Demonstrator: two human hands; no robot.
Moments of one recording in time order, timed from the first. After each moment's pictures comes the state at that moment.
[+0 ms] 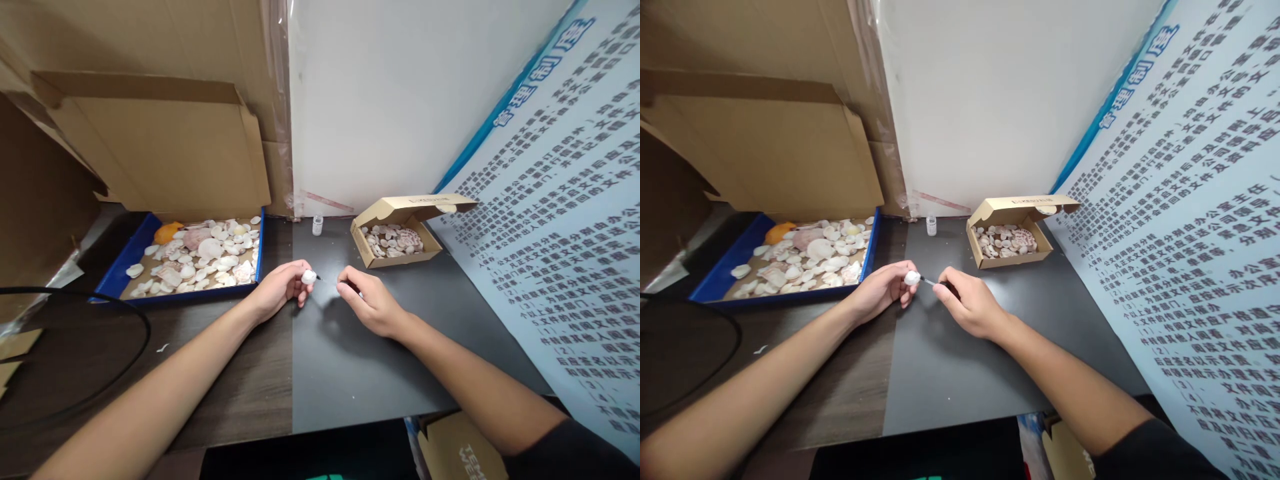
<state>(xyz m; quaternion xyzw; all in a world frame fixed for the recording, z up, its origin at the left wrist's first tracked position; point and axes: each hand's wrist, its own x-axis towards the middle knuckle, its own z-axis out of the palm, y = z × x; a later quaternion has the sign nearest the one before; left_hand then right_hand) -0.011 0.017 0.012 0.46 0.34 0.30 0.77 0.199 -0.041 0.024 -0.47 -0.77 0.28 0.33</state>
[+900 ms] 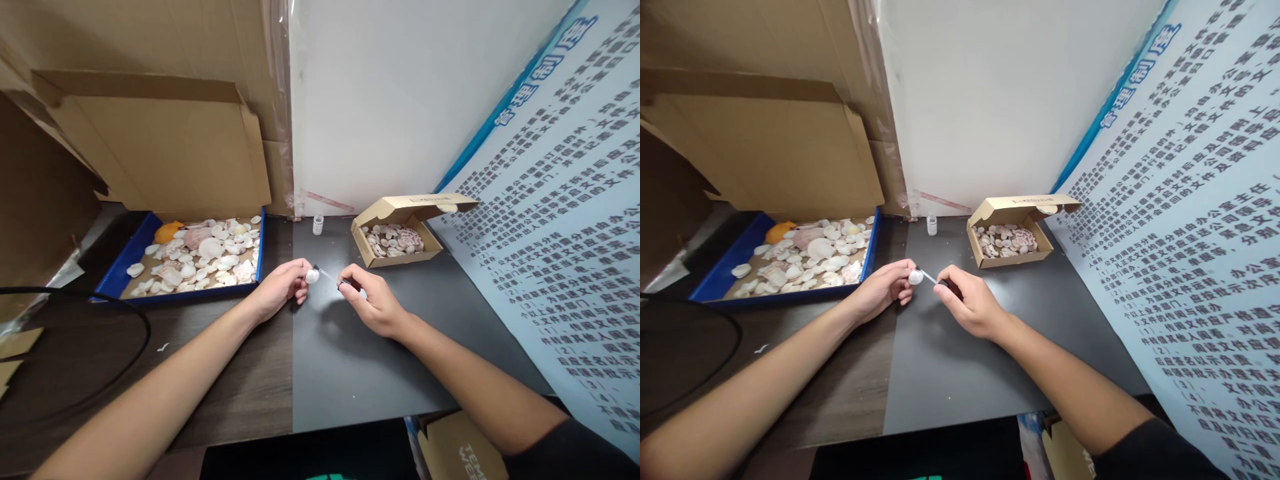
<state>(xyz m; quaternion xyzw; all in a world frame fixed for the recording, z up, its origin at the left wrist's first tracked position) -0.008 0.015 0.014 0.44 0.35 0.32 0.76 0.199 -0.041 0.022 -0.46 -0.76 0.28 0.36</state>
